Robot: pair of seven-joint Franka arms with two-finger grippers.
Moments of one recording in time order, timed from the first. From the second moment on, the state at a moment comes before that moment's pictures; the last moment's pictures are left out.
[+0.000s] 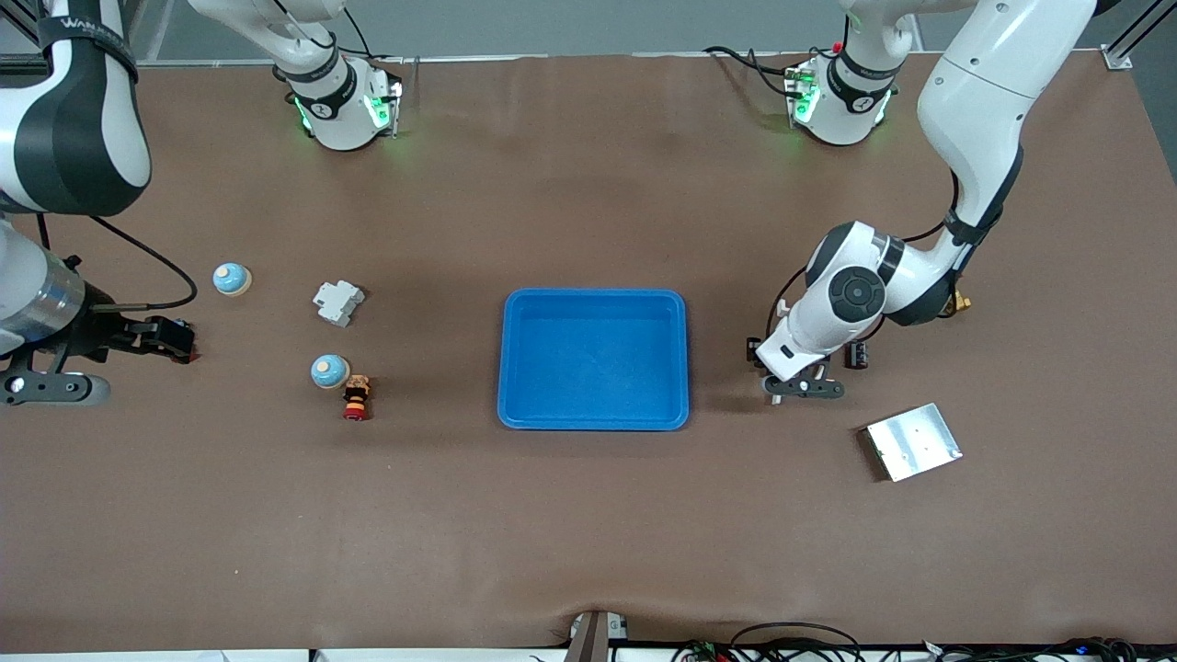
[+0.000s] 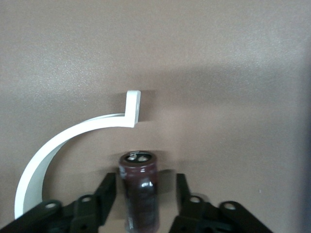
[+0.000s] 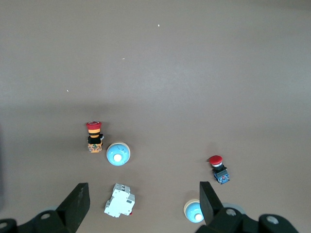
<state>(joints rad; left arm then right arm) 0.05 0.55 -0.39 -2.04 0.27 2.52 -0.43 0.00 0.27 0.06 -1.41 -0.16 1.68 0.07</state>
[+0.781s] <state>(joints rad) 0.05 0.53 -0.39 -2.00 0.27 2.45 -0.43 -0.01 0.20 0.00 -1.40 0.01 1.59 0.02</state>
